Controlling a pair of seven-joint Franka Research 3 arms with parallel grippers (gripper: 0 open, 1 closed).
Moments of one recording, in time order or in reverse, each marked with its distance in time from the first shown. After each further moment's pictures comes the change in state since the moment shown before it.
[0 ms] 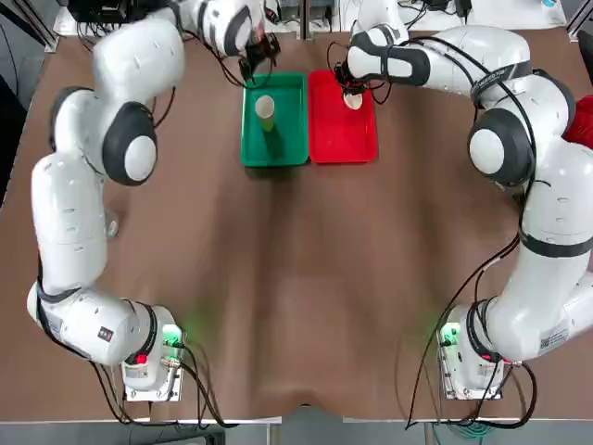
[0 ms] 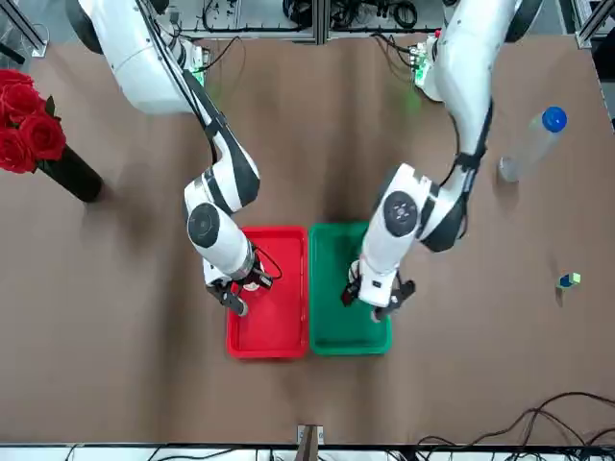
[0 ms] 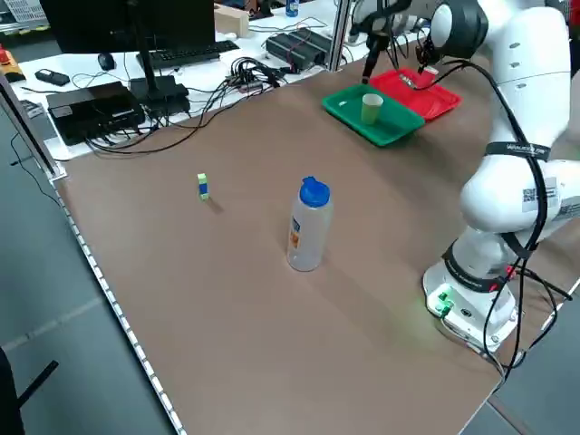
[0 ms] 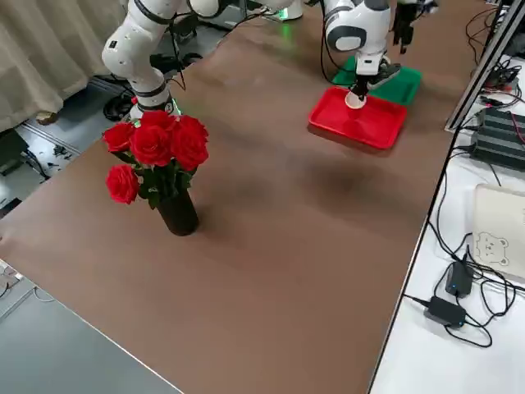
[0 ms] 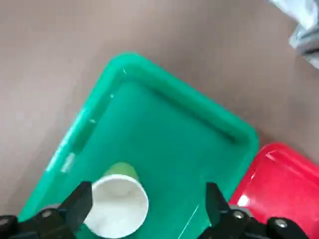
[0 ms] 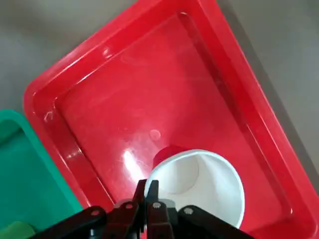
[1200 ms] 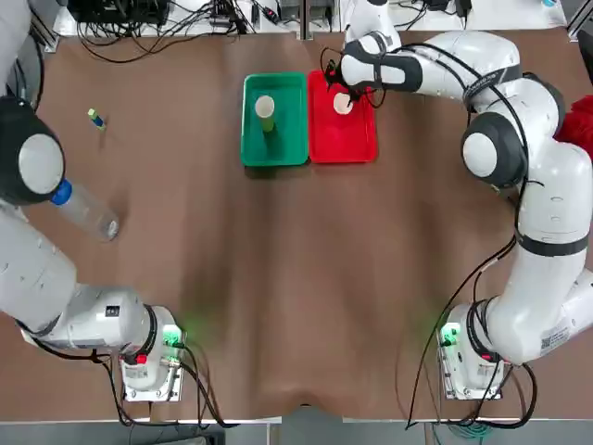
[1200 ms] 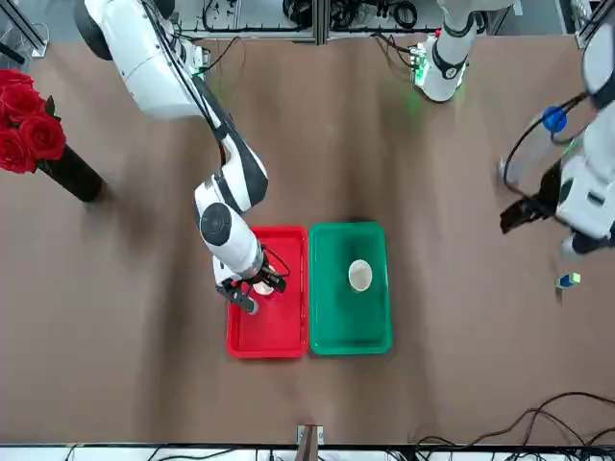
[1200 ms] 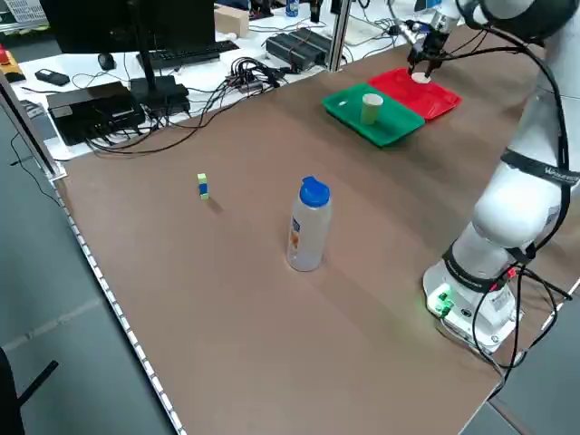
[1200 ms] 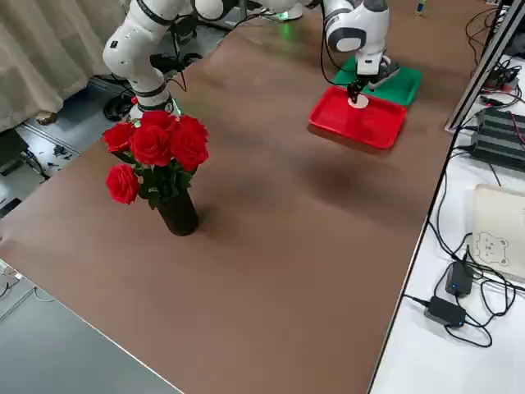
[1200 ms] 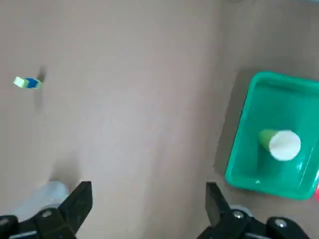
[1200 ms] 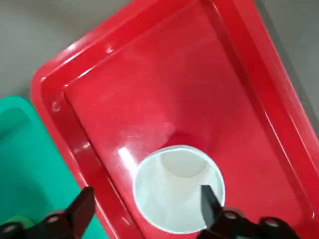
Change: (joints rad) left arm 0.378 -0.499 0.015 -0.044 -0.042 -0.613 0.800; right arm 0.032 0.022 0.001 0.039 -0.015 -0.018 -0.001
